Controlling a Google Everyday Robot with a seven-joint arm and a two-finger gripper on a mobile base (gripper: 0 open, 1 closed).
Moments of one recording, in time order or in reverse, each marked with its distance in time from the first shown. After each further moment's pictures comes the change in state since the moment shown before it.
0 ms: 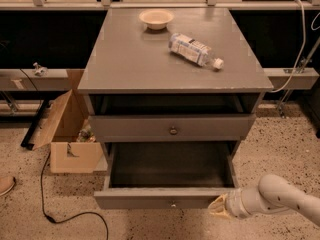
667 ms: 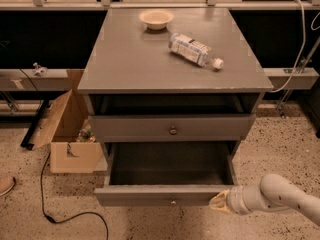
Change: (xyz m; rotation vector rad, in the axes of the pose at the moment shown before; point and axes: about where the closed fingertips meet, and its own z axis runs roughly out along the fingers) arm 0.005 -0.021 0.001 0.055 -0.008 -0.017
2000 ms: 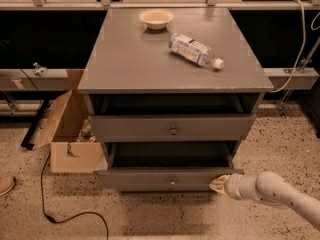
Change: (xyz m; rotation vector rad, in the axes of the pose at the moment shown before) arm 0.014 -0.091 0.011 0.287 0.000 -0.021
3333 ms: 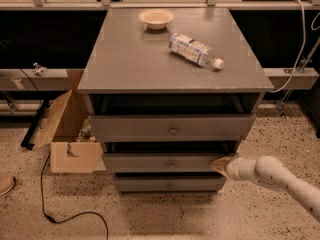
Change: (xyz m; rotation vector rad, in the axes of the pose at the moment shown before) arm -0.013 -0.082 0.008 0.114 -0.033 -0.033
